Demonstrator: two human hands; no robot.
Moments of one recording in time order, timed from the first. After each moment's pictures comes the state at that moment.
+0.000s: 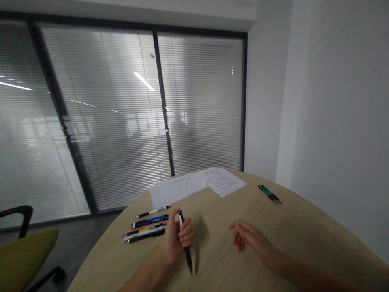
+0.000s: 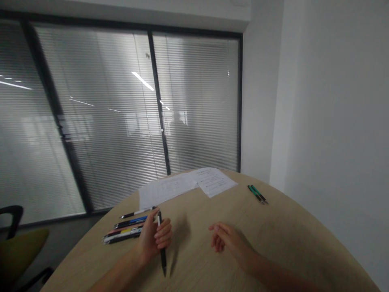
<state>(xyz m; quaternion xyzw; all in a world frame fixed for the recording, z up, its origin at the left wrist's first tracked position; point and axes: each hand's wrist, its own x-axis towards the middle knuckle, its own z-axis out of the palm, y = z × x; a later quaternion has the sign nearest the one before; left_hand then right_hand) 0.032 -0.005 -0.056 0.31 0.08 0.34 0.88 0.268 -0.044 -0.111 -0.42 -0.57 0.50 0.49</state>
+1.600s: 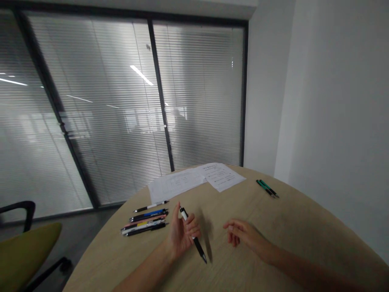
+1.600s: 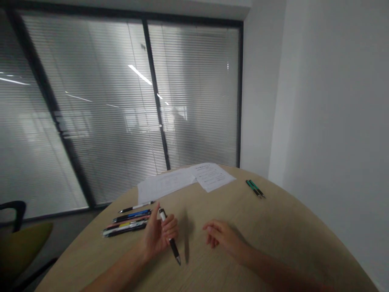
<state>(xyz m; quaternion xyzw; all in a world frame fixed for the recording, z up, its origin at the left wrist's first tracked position) 0.054 -0.017 -0.055 0.25 0.15 0.38 0.88 0.266 -0.043 -0.114 -0.41 -0.61 0.51 0.45</state>
